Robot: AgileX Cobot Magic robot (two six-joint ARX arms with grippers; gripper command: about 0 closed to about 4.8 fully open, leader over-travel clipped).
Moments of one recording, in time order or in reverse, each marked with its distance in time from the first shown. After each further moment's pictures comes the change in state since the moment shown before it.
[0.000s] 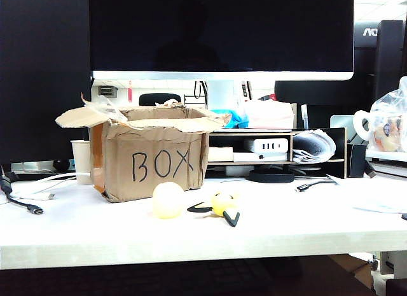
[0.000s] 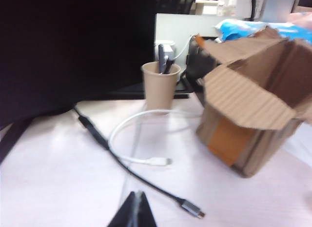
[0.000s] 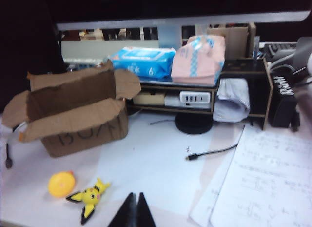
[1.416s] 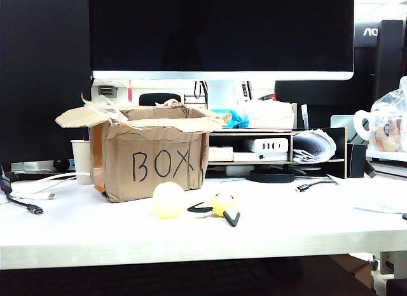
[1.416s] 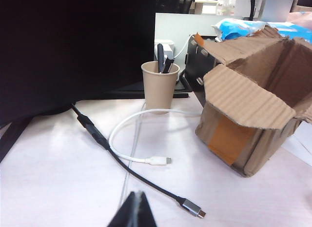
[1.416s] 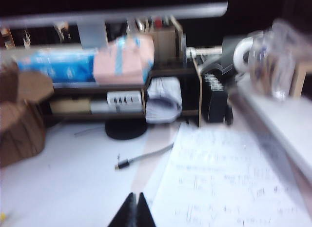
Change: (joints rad) left arm -0.002 0.000 0.000 -0.003 0.000 0.000; right arm -0.777 -0.002 -0.402 0.478 -0.526 -0.045
